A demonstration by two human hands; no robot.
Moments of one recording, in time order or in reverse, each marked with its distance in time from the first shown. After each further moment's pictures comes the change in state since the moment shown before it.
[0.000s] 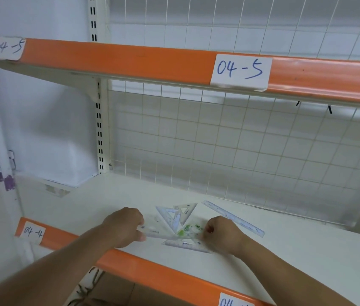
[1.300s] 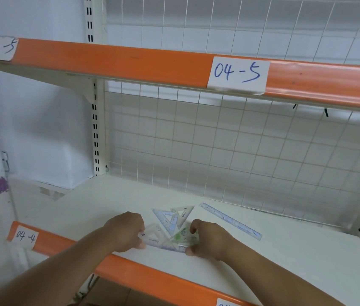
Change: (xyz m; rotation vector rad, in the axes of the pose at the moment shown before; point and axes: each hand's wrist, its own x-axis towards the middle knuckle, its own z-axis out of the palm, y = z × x) left_hand 0.005 0.010 0.002 0.043 -0.055 0.033; right_hand -0.007 -0.022 0.001 -0.147 -0.095 -0.062
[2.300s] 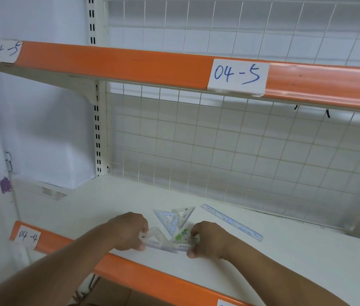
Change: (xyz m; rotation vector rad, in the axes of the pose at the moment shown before) left_hand 0.000 -0.002 -0.005 0.013 -0.064 0.059; right_hand 0.003 -0.002 -0.003 -0.065 -0.037 -0.036
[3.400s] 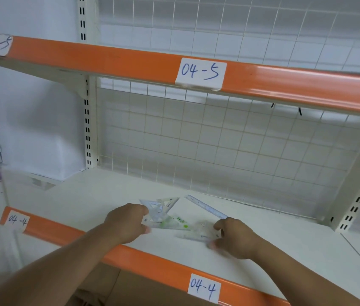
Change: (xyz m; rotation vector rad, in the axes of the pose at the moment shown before) left_hand -0.024 0.052 0.015 -0.073 0.257 -0.046; right_hand -0.061 0.081 -0.009 -0.021 0.114 0.099
